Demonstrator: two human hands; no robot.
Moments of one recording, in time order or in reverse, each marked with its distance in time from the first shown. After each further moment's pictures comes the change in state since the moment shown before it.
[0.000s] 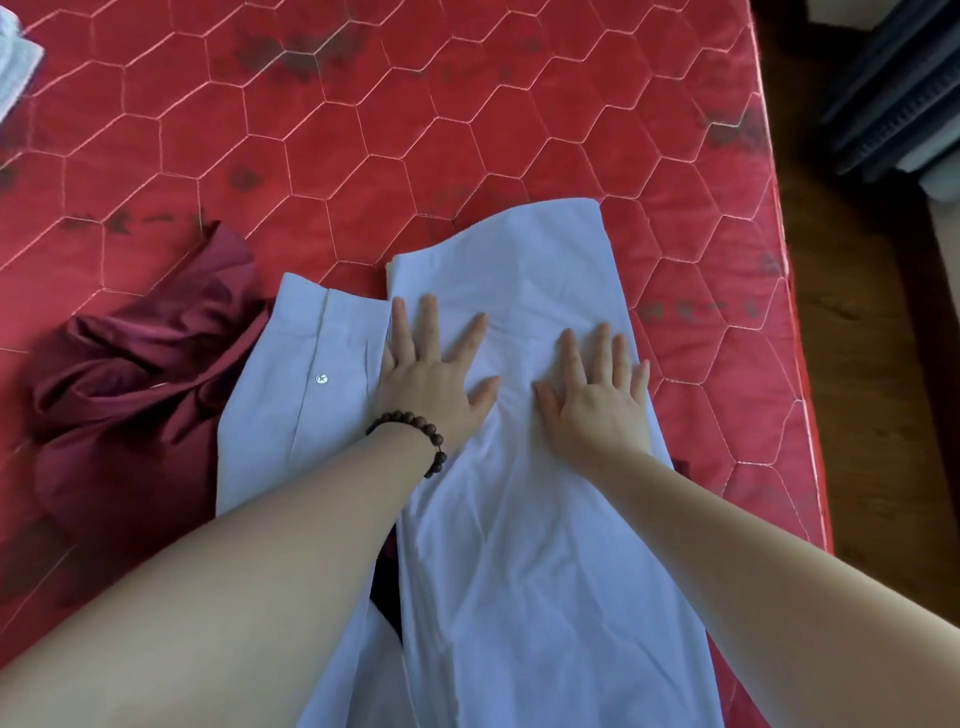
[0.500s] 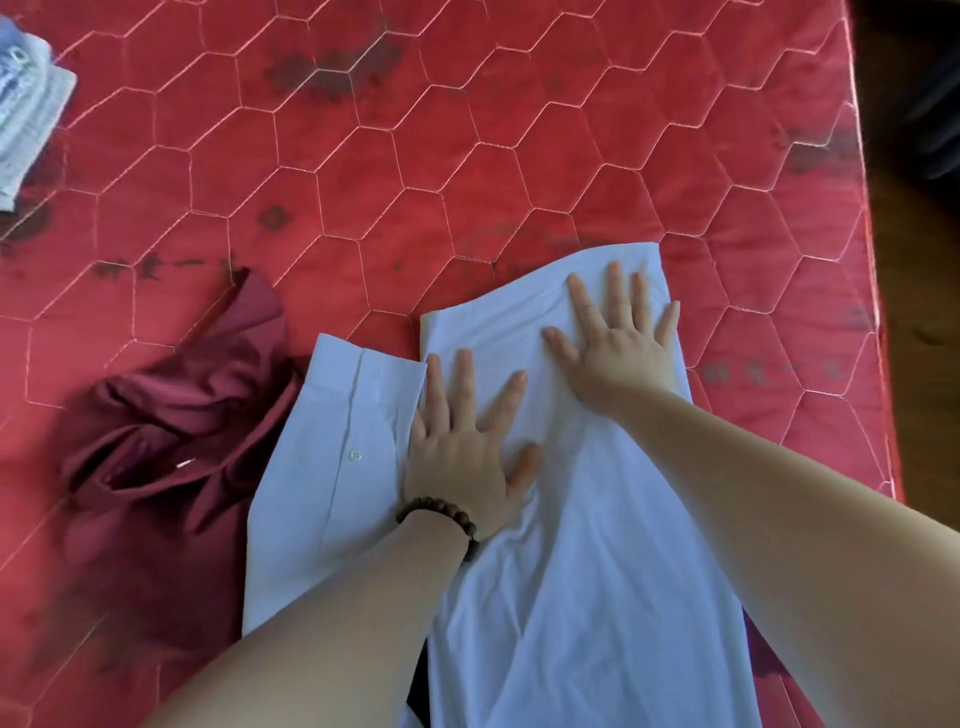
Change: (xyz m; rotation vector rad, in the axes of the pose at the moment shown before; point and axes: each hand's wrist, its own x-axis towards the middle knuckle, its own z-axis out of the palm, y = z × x) left_hand 0.002 0.000 0.009 0.031 0.098 -0.030; right_hand 0.128 -0.023 -0.021 -0.063 0.012 -0.072
